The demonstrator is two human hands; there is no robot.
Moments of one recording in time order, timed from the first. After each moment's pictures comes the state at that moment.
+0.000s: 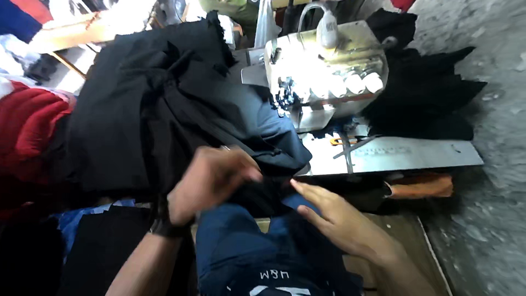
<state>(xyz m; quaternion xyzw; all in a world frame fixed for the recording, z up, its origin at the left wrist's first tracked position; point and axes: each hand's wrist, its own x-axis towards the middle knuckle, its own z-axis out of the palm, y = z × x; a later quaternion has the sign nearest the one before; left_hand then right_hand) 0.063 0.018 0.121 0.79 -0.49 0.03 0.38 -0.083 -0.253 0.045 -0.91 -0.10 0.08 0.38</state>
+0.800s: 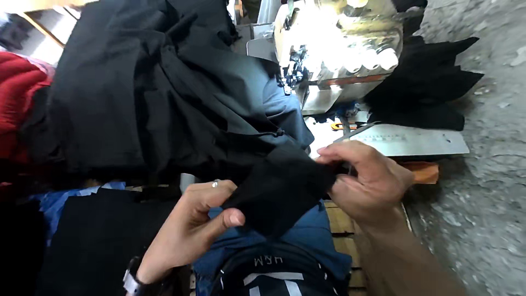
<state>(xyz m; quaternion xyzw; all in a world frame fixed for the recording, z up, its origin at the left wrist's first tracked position) -0.026 0.063 0.101 0.68 -0.38 -0.12 0.62 -0.059 -0.230 0.085 -0.84 -0.16 -0.38 0.35</state>
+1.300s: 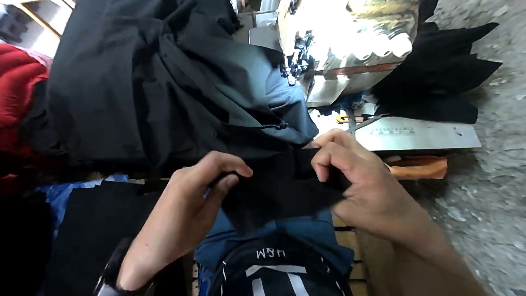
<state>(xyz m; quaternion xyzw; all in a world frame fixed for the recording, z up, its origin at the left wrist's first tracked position) -0.025 0.061 0.129 0.80 -0.35 -0.05 0.49 -0.071 -0.231 0.111 -0.87 -0.19 -0.08 0.45</state>
